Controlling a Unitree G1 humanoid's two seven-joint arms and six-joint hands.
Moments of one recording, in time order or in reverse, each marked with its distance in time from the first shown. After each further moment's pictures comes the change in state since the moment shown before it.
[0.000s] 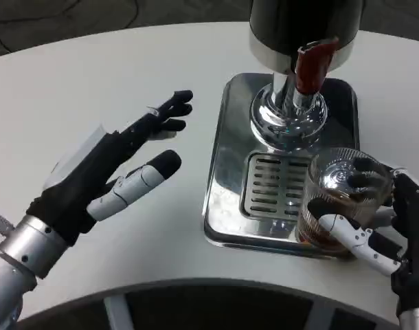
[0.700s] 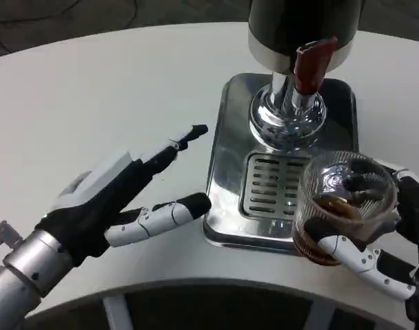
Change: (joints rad) left arm 0.094 0.060 -0.037 -0.209 0.193 0.134 0.011; right arm 0.192 -0.024 0.041 -0.252 -0.014 -0.040 0.090
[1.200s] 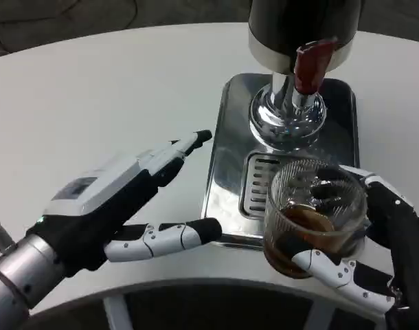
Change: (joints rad) left arm 0.102 0.102 0.004 -0.261 0.073 0.122 -0.032; right arm 0.055 -0.003 0.085 -0.075 -0.001 -0.002 0.060
